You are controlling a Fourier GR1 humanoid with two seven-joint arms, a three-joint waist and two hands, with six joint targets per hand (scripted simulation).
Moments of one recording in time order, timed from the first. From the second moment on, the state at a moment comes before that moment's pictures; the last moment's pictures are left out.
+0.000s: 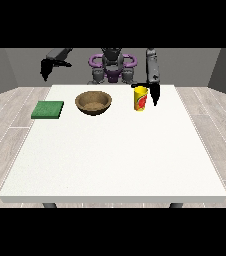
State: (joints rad) left arm -0.30 0.08 0.22 -1.01 0.04 0.00 -0.66; right arm -0.13 -0.24 -0.23 -1.53 -0.21 0.28 -0.20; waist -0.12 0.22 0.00
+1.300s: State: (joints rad) left arm -0.44 0.10 0.22 -0.63 -0.12 0.33 -0.96; right arm -0.17 -0.33 -0.30 -1.41 -0.24 0.37 -0.24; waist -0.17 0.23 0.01
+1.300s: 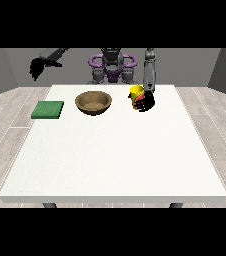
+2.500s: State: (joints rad) left arm -0.77 0.29 -0.13 -0.66 -0.70 0.50 -0.07; right arm -0.17 -0.35 -0.33 -1.14 -0.22 0.41 -0.27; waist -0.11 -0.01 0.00
